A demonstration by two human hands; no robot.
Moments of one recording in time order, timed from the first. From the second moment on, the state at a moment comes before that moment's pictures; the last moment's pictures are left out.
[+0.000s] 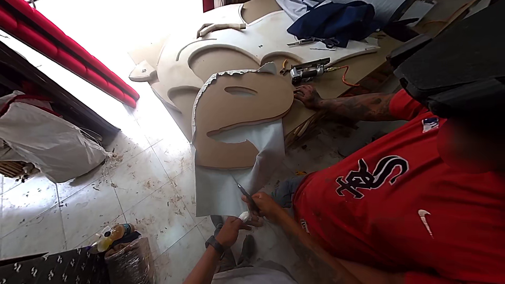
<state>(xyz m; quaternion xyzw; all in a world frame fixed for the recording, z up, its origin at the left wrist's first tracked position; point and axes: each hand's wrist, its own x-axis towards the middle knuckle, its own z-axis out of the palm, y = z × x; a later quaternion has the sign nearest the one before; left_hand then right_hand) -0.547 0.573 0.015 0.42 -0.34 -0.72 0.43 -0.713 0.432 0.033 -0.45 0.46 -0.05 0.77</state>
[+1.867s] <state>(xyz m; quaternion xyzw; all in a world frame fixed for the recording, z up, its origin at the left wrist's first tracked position) -0.382 0.458 0.164 0.42 -0.74 -0.52 0.03 -0.554 0.404 0.030 -0.39 0.70 -0.26 0.54</state>
